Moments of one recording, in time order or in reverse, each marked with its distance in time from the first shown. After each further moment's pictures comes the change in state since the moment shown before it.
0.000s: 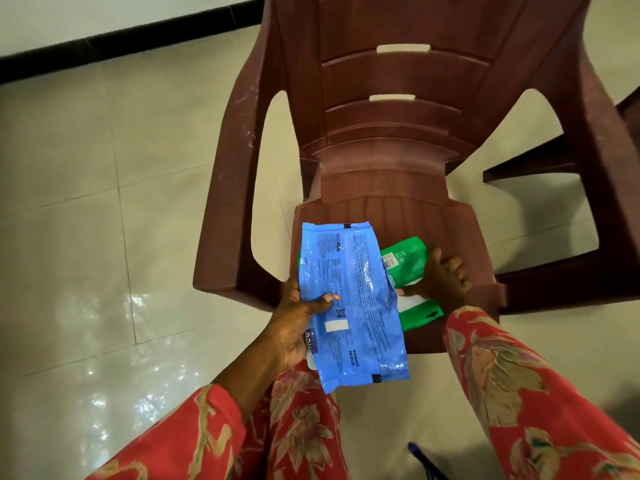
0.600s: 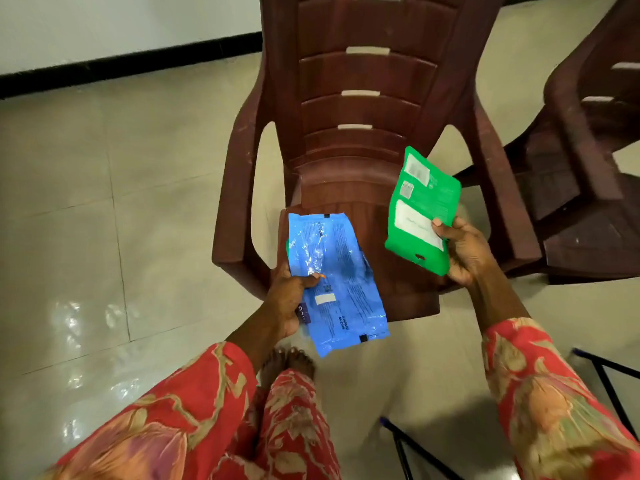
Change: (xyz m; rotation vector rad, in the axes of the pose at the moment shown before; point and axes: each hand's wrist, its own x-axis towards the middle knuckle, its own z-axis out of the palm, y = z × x) left_hand -0.082 0.025 0.036 0.024 -0.032 0.047; right_hand -0.152 0.024 -0.157 1.709 -0.277 -0.295
